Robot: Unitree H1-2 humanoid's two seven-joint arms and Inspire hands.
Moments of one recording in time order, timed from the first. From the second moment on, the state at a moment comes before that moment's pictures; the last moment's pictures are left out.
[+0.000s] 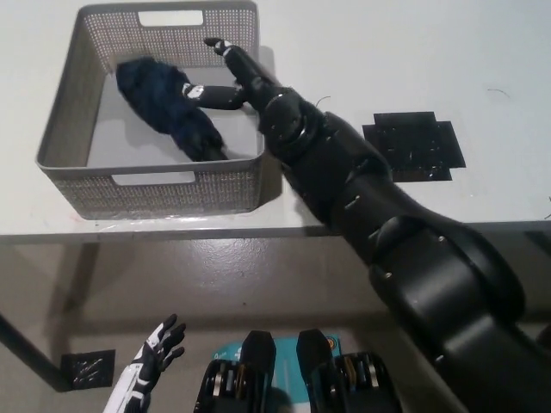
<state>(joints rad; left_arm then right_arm) 0.18 0.13 -0.02 -0.01 -0.03 -0.26 -0.18 -1.40 0.15 0.24 1.44 -0.29 0.00 -0.05</state>
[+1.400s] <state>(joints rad) 0.17 0.14 -0.03 0.04 -0.02 -0.24 -0.18 -0.30 -0.06 0.12 0.25 -0.12 -0.07 0.07</state>
